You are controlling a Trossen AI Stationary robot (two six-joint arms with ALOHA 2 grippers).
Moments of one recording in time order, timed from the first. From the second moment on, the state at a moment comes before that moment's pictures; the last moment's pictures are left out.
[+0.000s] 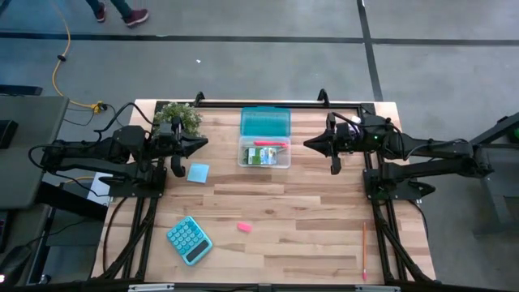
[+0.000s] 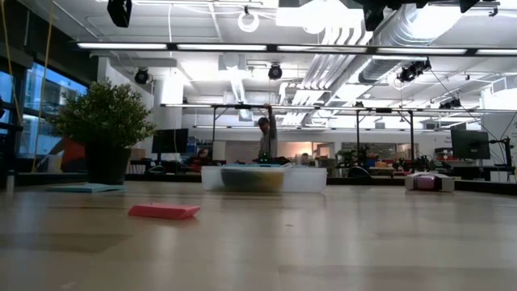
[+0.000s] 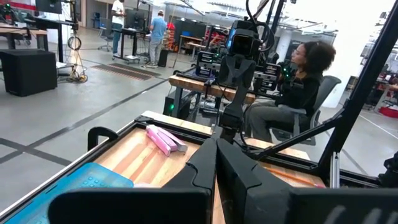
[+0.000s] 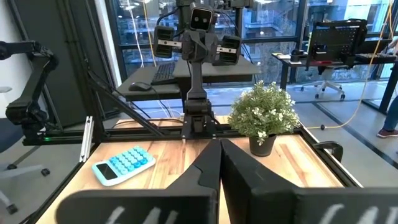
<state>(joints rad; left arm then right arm) 0.10 0.56 0.62 -0.06 -0.21 -0.18 -0.17 0.84 0.70 0.10 -0.19 0.02</state>
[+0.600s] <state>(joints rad) 0.10 0.90 0.83 -0.23 -0.04 -0.20 -0.17 0.84 0.70 0.10 -0.19 0.03</state>
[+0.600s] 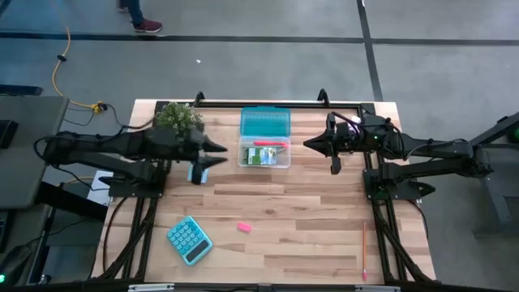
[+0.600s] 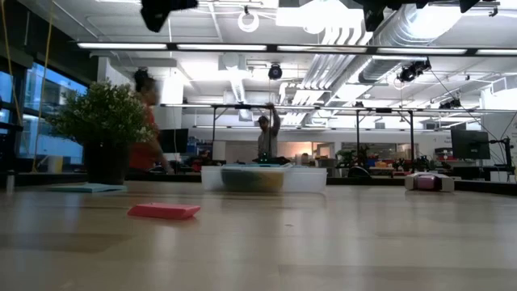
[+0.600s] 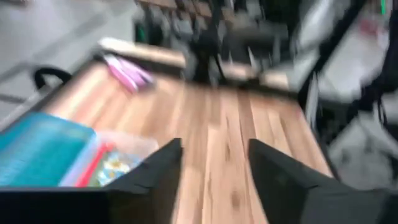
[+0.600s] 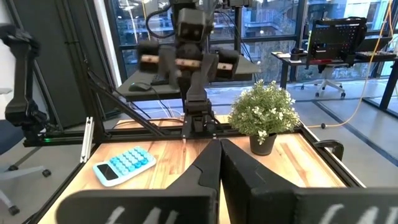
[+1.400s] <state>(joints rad) -0.21 1.76 1.12 -0.45 0.08 -0.05 -0.18 0.84 0.70 0.07 -0.19 0.03</state>
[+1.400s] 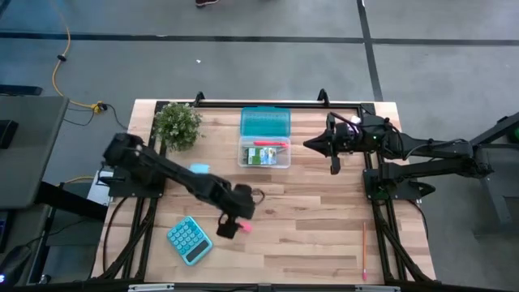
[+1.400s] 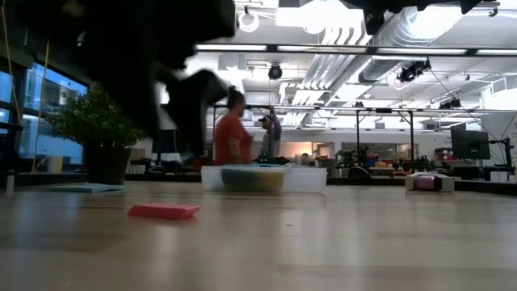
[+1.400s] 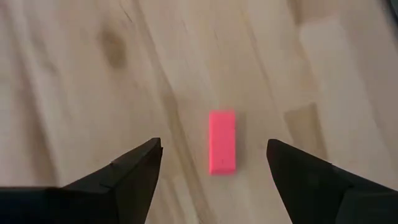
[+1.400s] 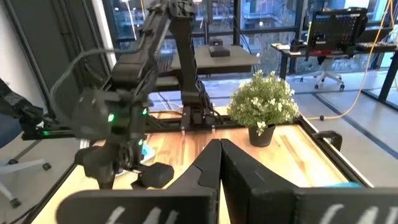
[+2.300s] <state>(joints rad) -0.30 1.93 1.12 -0.37 -0.09 -0.15 -0.18 0.84 0.70 0.02 -0.18 0.03</state>
